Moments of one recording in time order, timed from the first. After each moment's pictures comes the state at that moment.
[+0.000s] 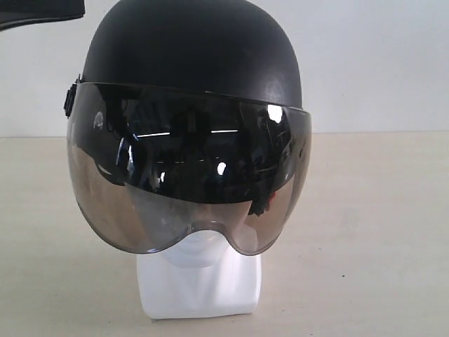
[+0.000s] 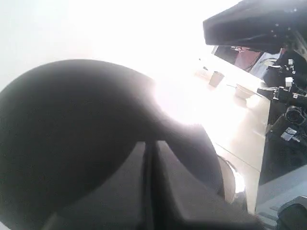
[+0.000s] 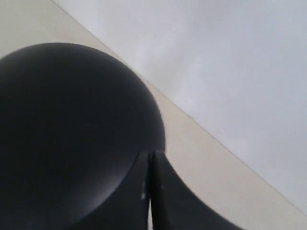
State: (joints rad) left arm -0.01 1.16 -1.06 1.75 -1.10 -1.96; right arm 0.79 1.38 -1.82 -0.27 1.12 -0.07
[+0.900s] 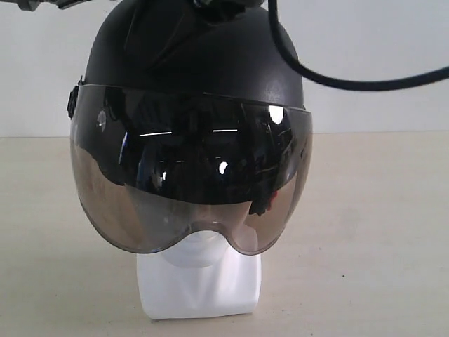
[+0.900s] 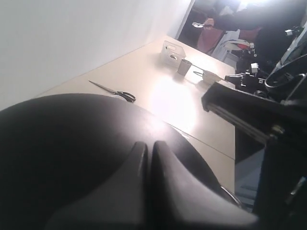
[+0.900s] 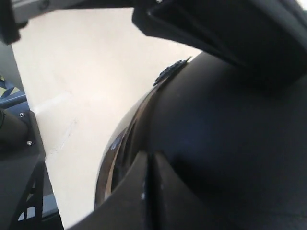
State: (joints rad) left arm -0.13 1.44 -1.32 1.75 -1.16 -1.95; right arm 0.79 1.54 -1.81 0.33 1.20 -0.31
